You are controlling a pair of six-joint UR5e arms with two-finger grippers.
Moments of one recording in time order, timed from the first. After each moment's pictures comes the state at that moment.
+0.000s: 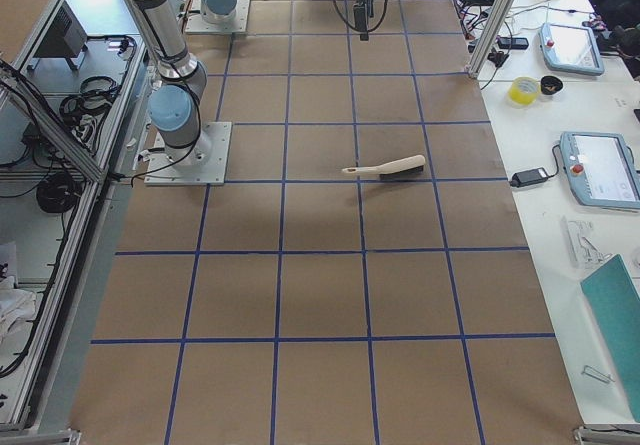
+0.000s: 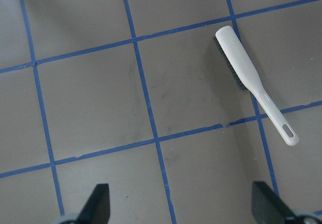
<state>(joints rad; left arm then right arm) -1.25 -1.88 -1.51 -0.83 1.62 -1.04 1.50 -1.58 1.46 -1.67 -1.58 0.15</state>
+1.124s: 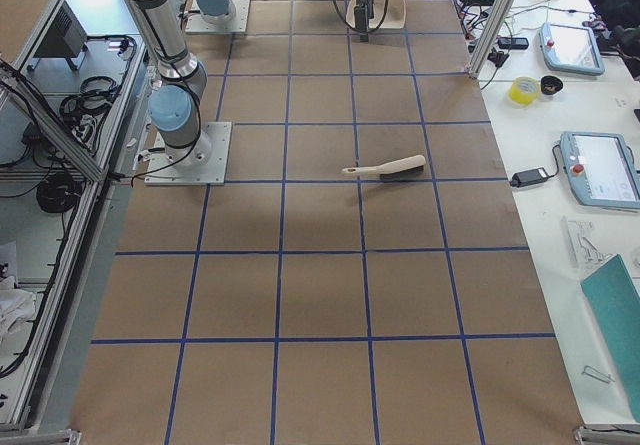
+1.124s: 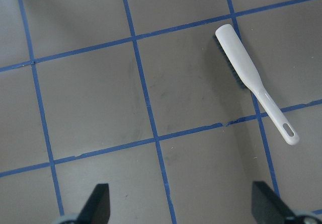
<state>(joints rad) -1.37 -2.03 -1.55 -0.97 1.71 -1.18 1.50 -1.57 1.47 -1.67 -1.58 0.15</state>
